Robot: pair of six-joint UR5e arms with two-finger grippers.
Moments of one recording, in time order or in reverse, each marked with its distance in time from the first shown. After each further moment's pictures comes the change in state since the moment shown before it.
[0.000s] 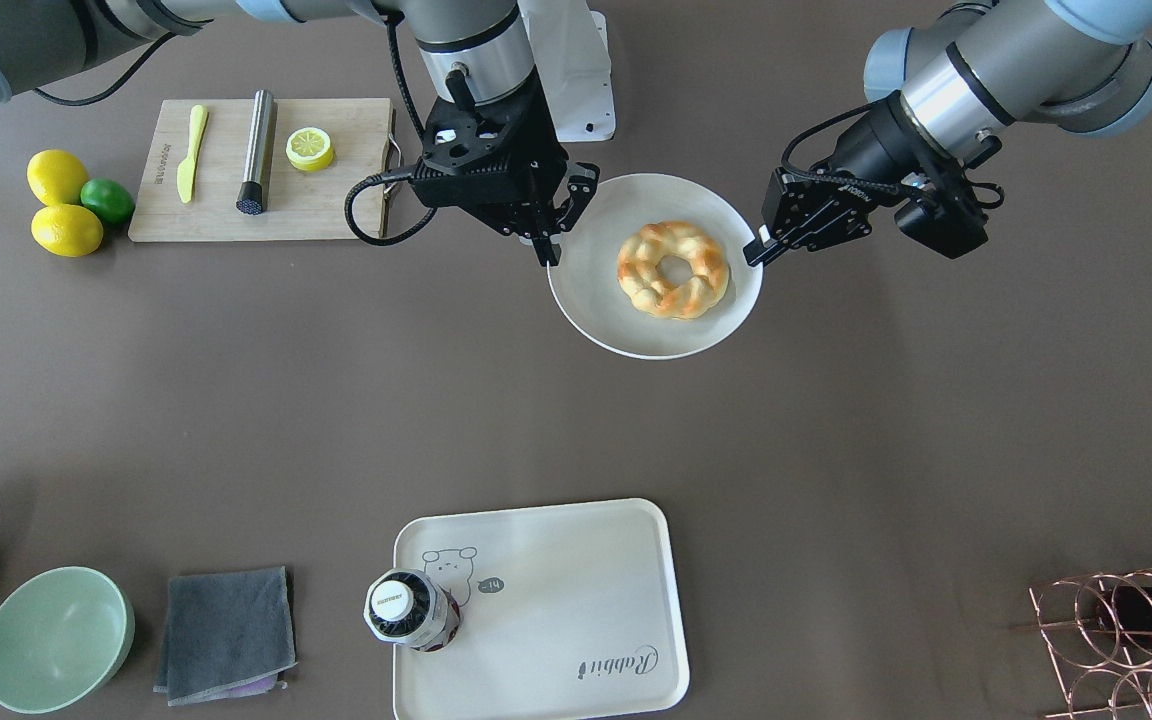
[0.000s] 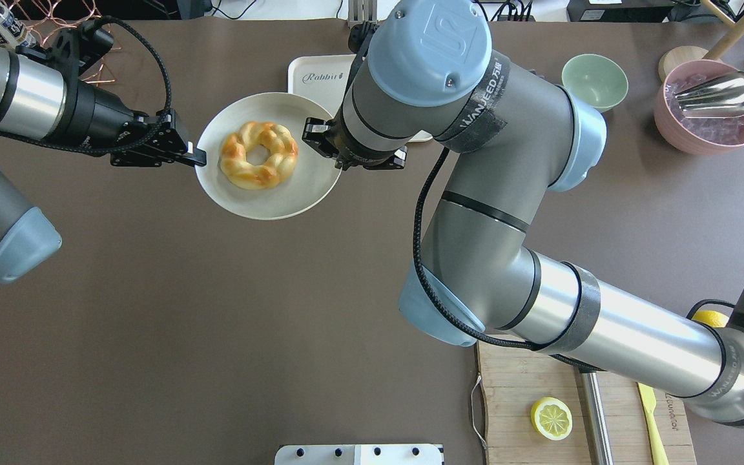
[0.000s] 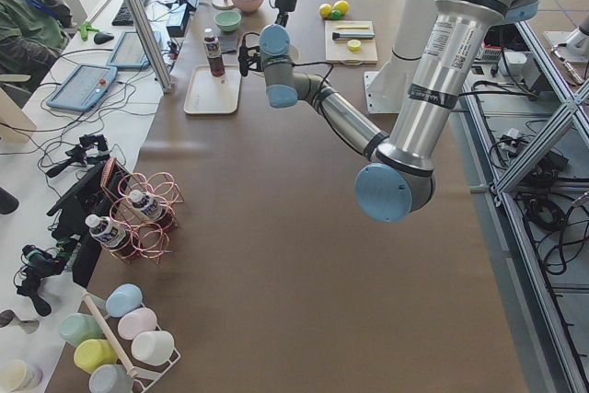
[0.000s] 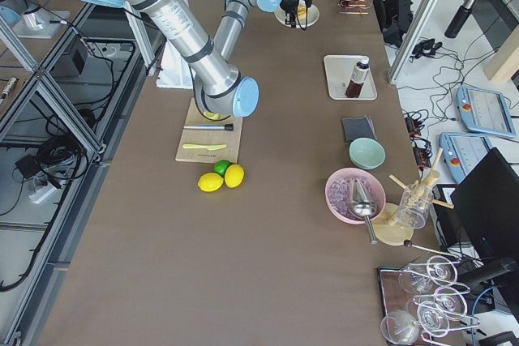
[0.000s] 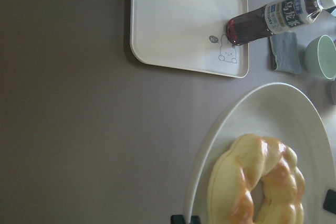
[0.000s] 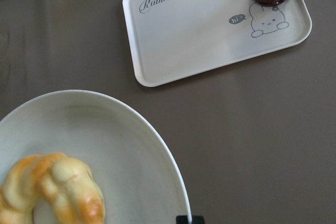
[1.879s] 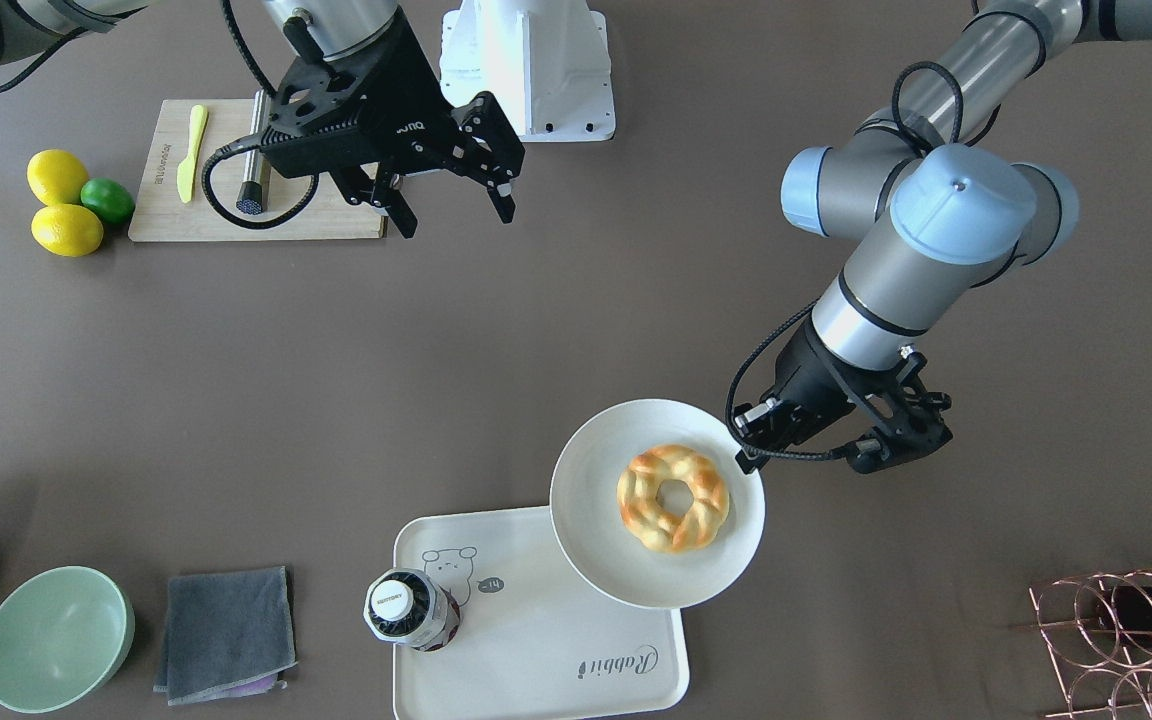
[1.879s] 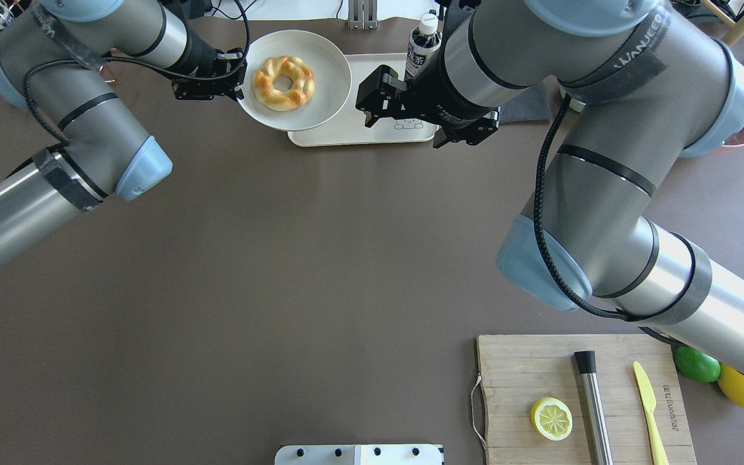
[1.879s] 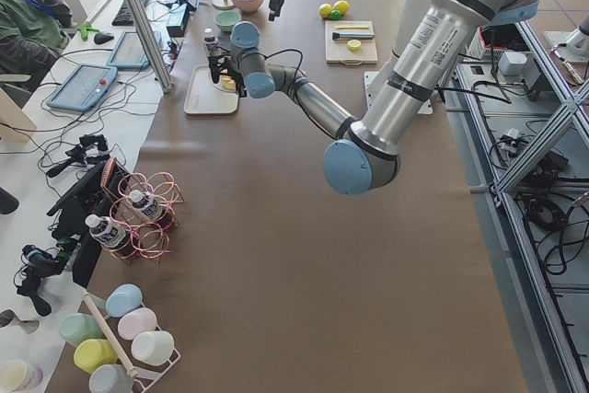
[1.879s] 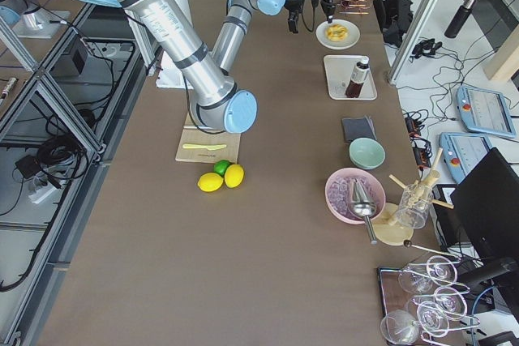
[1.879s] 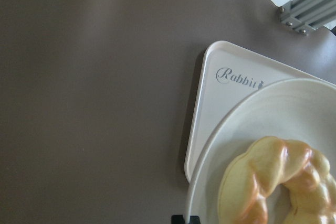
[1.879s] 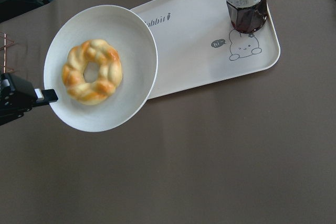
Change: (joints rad) left arm 0.001 -0.348 0.448 0.235 0.252 0.042; right arm 0.138 -0.126 0.169 -0.003 0.154 -0.081
